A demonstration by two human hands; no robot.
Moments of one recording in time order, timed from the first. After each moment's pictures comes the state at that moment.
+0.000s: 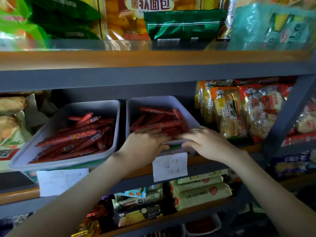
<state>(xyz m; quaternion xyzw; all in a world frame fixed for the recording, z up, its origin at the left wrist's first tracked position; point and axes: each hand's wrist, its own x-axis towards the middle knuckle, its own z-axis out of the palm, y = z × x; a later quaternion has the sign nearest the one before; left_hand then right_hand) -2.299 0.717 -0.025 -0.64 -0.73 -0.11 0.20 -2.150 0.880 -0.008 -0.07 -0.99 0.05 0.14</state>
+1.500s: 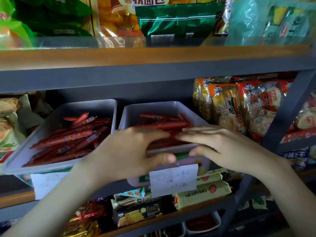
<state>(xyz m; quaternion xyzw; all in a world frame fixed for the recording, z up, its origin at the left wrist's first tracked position) -2.256 0.664 0.037 -0.63 -0.74 -0.16 0.14 -2.101 0.857 0.026 0.01 -0.98 0.07 0.16</state>
